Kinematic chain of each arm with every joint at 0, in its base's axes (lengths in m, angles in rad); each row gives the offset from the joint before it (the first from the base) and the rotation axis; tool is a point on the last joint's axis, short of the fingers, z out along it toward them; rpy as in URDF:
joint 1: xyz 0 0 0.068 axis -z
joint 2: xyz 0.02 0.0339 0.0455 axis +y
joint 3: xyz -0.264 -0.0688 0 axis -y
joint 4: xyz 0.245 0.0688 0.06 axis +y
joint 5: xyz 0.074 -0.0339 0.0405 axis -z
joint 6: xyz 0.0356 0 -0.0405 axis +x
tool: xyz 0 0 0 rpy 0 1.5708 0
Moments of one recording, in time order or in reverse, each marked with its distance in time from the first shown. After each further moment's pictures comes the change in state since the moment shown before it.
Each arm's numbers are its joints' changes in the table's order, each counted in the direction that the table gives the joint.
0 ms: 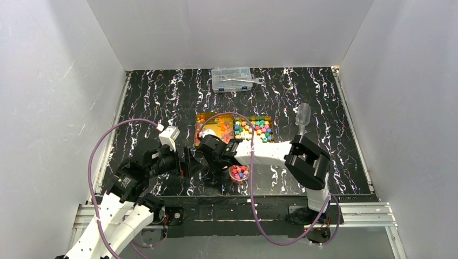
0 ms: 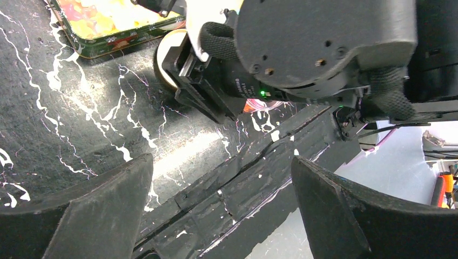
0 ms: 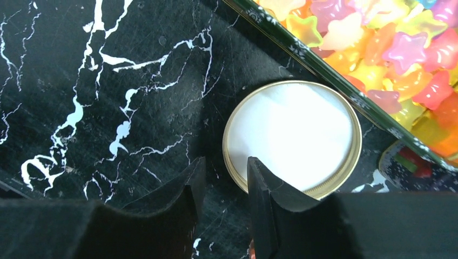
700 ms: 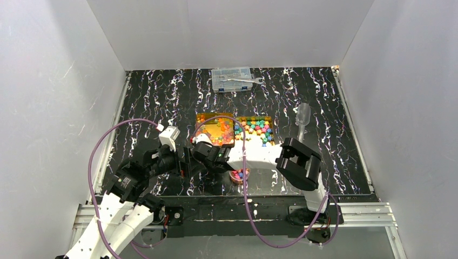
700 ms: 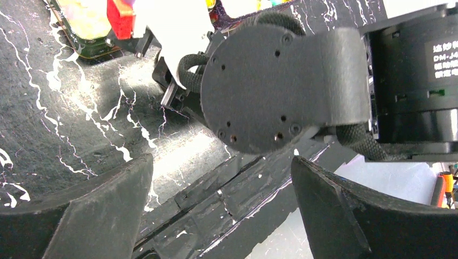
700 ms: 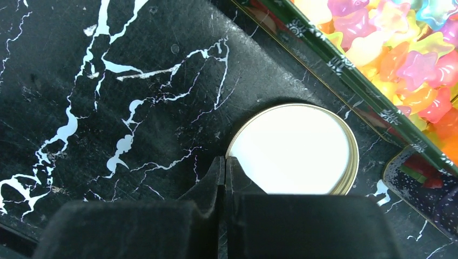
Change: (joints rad) left arm 0.001 0.000 0.000 0.000 0.000 0.000; right arm -0.058 0.082 0.060 0.010 0.102 -0.031
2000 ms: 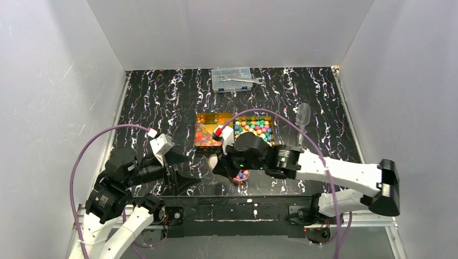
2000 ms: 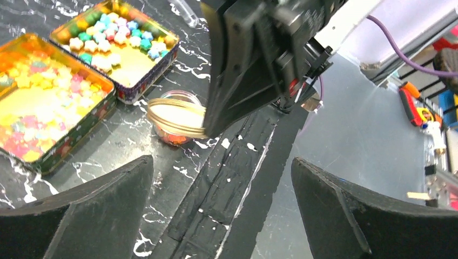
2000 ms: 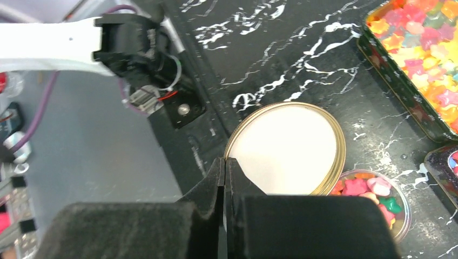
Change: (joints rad) left arm 0.000 -0.117 0.181 0.002 0.336 0.230; right arm -0.048 -0.677 -0.250 -0.114 -0.344 -0.028
